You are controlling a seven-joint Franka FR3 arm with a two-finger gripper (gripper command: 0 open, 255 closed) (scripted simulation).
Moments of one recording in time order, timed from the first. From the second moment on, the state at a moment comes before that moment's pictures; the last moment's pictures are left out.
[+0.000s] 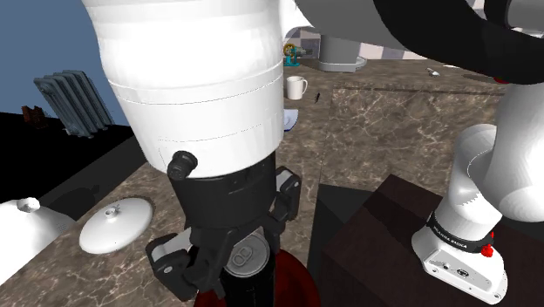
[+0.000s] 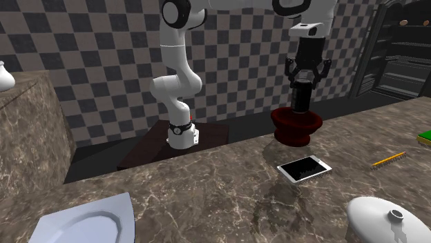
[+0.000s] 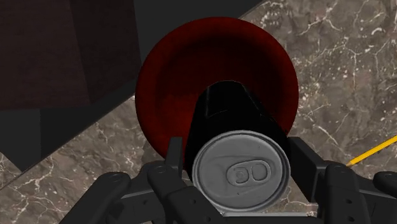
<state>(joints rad) 0.55 0.01 0.70 -1.69 -0.01 1.71 1.31</state>
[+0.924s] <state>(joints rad) 0.55 0.01 0.70 -1.76 -0.01 1.77 1.31</state>
